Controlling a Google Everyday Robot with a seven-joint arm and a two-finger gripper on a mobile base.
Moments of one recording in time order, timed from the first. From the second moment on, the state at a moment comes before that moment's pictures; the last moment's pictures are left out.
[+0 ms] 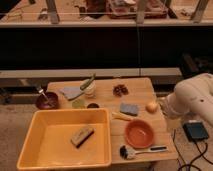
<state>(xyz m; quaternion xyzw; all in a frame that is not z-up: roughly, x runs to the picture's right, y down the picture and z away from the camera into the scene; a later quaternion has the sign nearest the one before) 0.283 0.103 0.677 -0.22 -0.03 -0.06 0.97</state>
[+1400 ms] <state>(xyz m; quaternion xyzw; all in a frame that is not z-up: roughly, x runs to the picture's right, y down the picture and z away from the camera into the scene) 0.206 0.054 0.790 -0.20 -0.09 -0.09 0.97</state>
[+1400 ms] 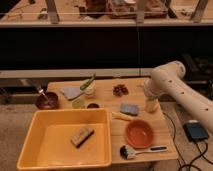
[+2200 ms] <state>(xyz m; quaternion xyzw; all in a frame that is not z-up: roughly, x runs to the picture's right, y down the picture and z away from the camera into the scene) 0.153 0.080 0.883 -0.23 -0.16 -0.10 0.96</state>
